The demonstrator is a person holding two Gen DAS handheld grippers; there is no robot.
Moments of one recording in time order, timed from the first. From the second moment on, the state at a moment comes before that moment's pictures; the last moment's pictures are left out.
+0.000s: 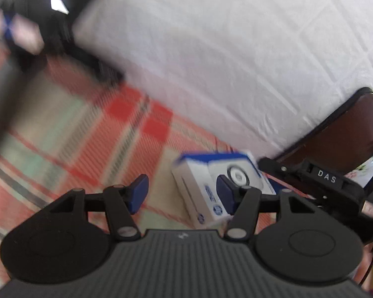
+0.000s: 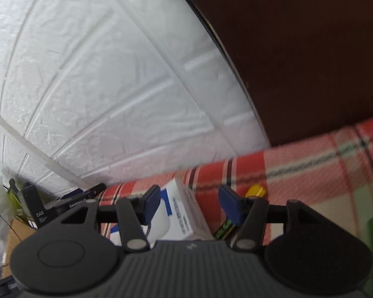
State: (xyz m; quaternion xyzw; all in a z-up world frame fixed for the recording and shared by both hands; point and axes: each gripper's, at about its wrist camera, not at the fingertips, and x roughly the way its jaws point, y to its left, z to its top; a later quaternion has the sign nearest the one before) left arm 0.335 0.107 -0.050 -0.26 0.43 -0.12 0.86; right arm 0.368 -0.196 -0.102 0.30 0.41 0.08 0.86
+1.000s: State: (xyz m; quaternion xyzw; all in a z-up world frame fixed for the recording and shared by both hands) left arm 0.050 0.015 -0.051 -0.15 0.43 -0.23 0.86; right arm -0.045 -0.193 -0.077 0.14 0.38 0.05 0.91
